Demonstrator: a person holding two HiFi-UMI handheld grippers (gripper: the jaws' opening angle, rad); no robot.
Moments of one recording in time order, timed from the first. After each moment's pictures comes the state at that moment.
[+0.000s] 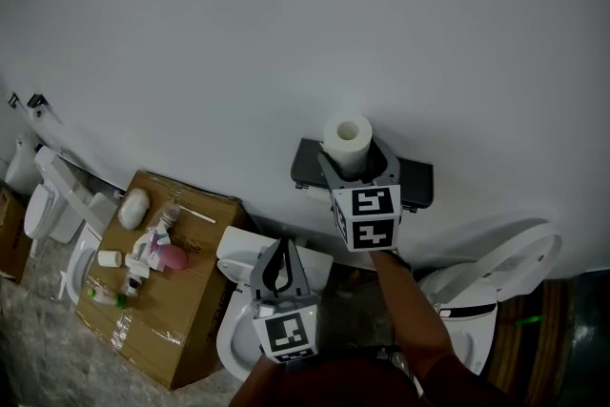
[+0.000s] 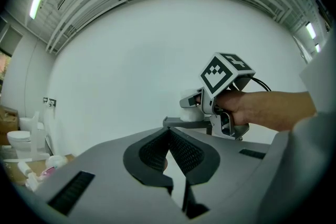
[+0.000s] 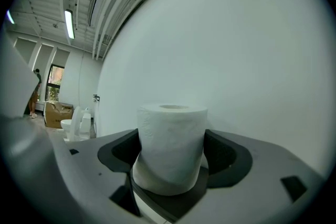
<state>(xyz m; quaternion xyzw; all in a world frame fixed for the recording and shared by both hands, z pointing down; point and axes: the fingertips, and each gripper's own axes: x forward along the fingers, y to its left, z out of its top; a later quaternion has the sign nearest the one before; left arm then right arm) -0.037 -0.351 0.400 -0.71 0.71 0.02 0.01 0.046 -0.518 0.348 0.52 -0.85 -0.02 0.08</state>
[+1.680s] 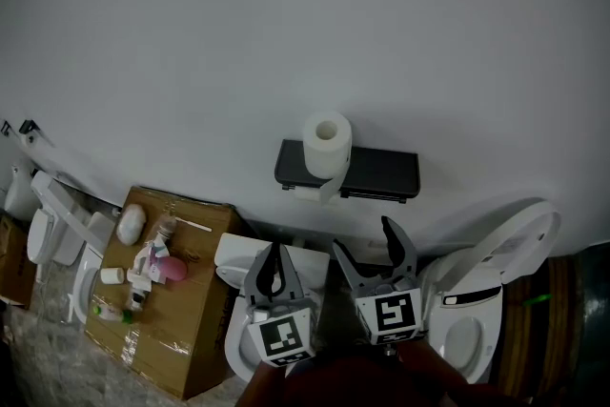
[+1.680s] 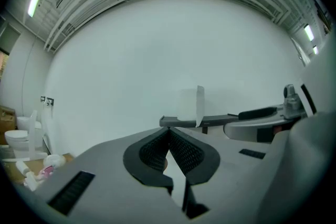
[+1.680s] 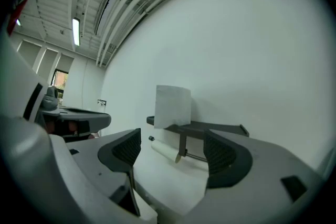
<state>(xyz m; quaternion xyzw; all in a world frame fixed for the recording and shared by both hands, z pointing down) -0.030 -0.346 0.405 -0.72 0.70 0.01 0.00 0.103 -0.374 0.404 0.52 -0.85 -0.02 0.04</state>
